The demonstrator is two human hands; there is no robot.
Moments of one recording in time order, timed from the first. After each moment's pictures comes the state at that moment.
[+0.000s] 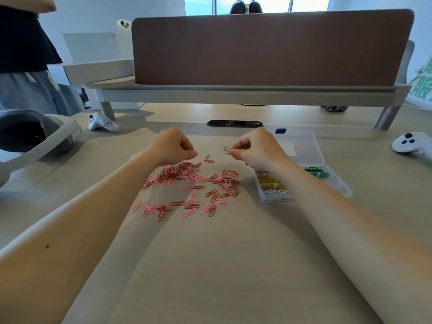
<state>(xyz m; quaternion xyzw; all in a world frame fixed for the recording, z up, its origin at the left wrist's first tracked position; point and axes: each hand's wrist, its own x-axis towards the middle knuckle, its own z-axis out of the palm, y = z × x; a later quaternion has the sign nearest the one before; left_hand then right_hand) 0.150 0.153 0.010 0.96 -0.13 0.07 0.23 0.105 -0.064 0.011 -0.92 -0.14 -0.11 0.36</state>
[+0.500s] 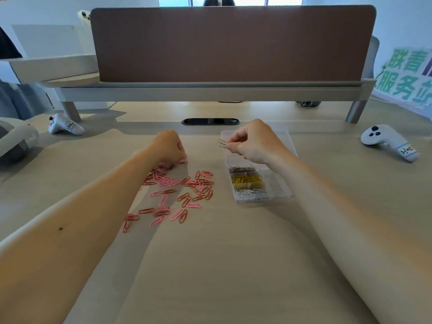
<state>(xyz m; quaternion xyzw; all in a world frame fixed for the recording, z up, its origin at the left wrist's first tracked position) 0.192 0.102 -0.004 0.98 -0.10 0.03 0.16 0.107 -0.112 0.020 -0.92 -0.10 -0.11 0.37</state>
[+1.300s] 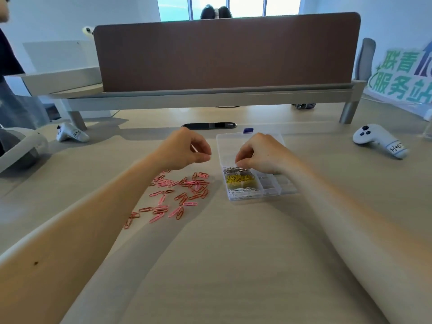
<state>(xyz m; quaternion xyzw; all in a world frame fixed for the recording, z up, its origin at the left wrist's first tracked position) 0.129 0.068 0.024 0.92 -0.29 0.07 0.26 0.091 -0.148 0.015 -0.96 -0.13 -0.05 0.25</state>
